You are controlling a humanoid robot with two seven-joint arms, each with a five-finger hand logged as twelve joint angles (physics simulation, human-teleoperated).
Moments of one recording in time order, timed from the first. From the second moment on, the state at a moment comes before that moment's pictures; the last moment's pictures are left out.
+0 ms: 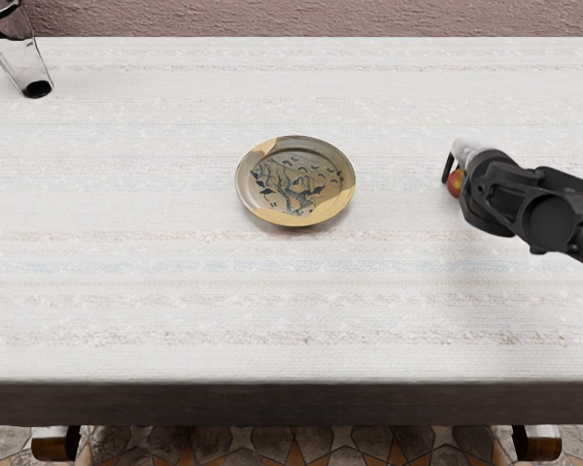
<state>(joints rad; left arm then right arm) -0.06 0.00 0.17 -0.17 -0.10 -0.06 0.22 1.13 -0.26 0.09 0.74 -1.17 -0.03 -0.61</state>
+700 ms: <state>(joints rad) -0.06 0.00 0.17 -0.17 -0.10 -0.06 0.22 1.23 -0.22 0.08 0.86 -1.19 -0.09 -0.61</state>
